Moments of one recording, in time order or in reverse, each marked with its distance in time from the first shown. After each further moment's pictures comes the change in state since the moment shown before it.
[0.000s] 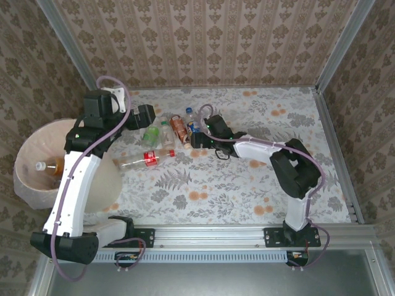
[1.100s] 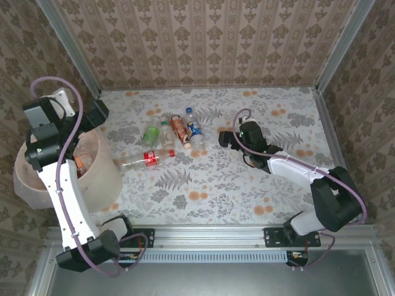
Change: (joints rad) left arm 0.523 -0.061 0.106 -0.120 0.245 0.048; right arm -0.145 -0.462 -0.433 0.144 0.125 -0.002
